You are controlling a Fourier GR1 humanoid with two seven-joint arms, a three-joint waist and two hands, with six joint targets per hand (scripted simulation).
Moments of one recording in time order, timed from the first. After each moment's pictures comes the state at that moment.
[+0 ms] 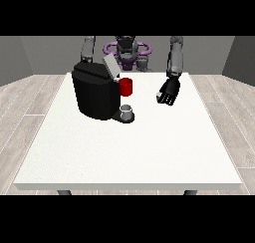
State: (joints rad) left arm -0.67 0.44 -0.12 -0.67 -0.83 -0.03 -0.19; right arm -0.27 -0.01 0.05 -1.33 0.20 -0.18 -0.01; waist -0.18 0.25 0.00
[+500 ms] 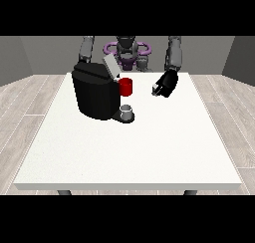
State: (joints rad) left arm -0.73 0.37 -0.07 -0.68 -0.77 -0.09 -0.25; right arm -0.28 -0.04 0.01 -1.26 0.21 -0.19 0.00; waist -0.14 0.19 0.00
